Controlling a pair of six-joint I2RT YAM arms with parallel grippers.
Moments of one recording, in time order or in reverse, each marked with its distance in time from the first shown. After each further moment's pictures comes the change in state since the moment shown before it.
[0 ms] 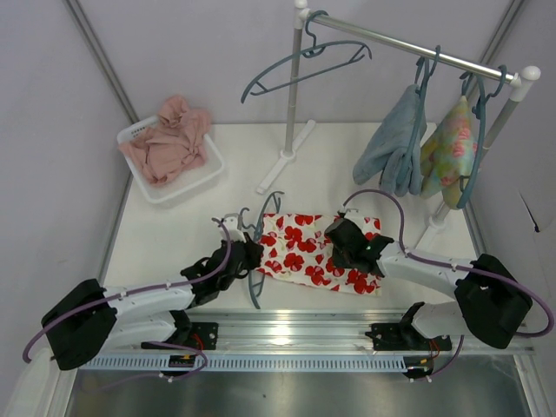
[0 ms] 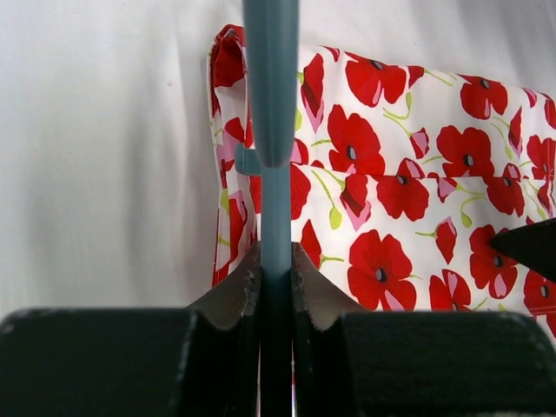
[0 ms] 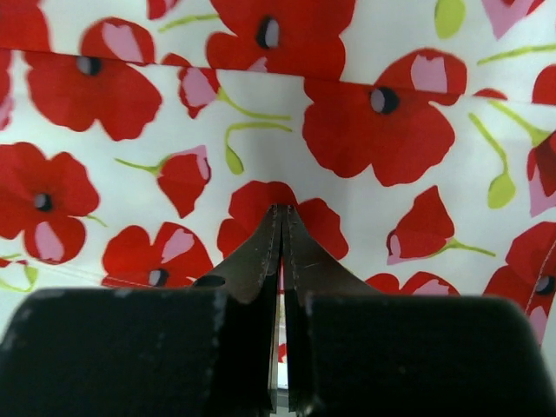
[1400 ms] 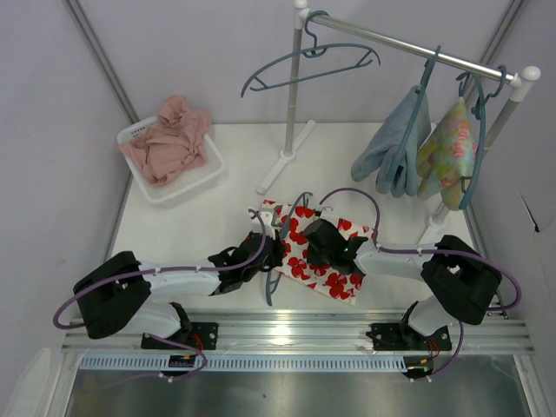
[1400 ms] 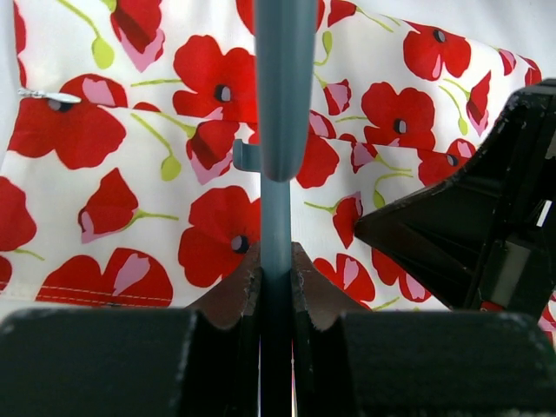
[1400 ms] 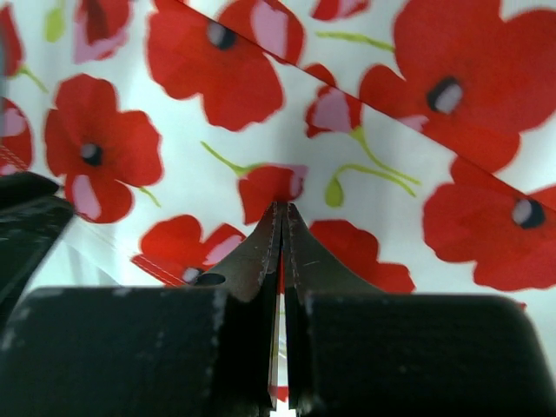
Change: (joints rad) left arm -0.095 0.273 0.201 0.020 0.050 0.113; right arm 0.106 0.206 0.041 0.284 -0.028 0.069
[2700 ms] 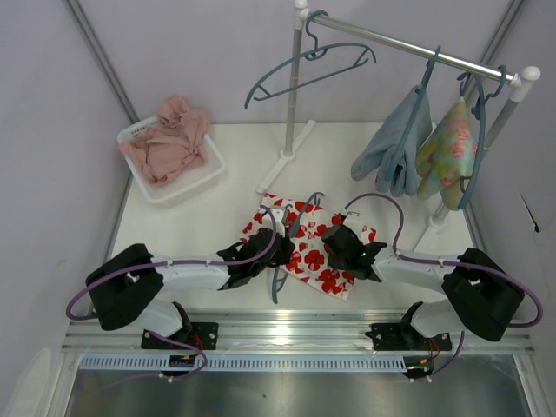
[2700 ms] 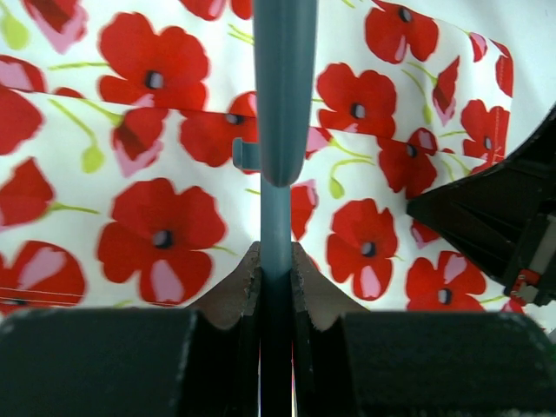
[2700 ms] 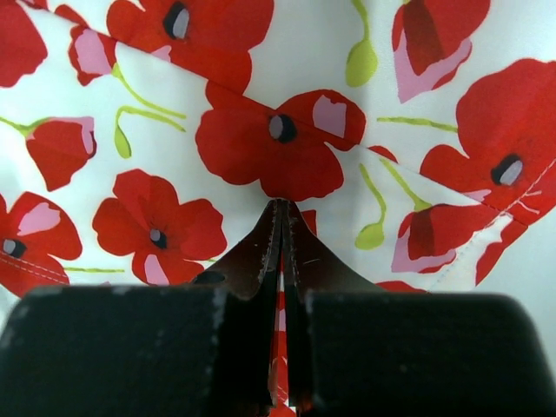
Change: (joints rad) left arm -0.004 0.098 0.085 0.013 0.069 0.039; right arm -0.080 -0.161 -0.127 -0.134 0.105 0.043
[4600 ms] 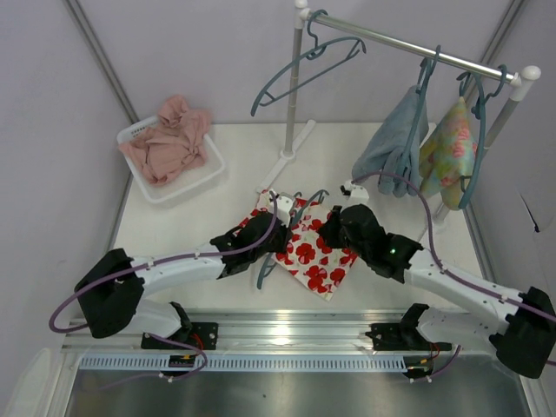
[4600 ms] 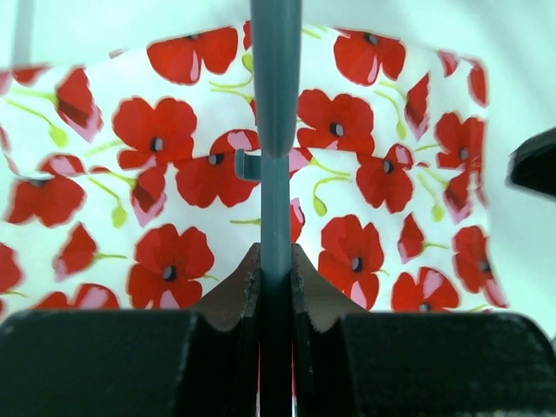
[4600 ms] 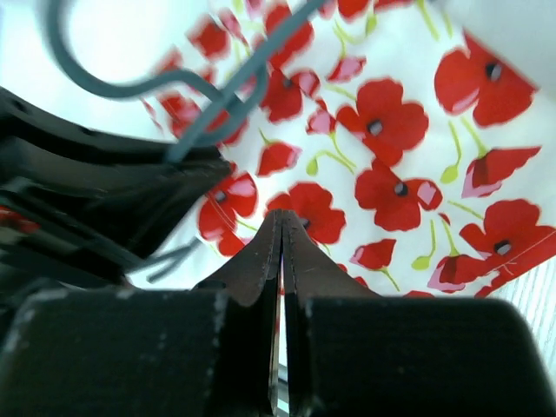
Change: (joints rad) left arm 0.055 -0.068 0.142 -0.214 0.066 0.270; right arm 0.012 -0.287 0.163 -0.021 -0.121 -0.163
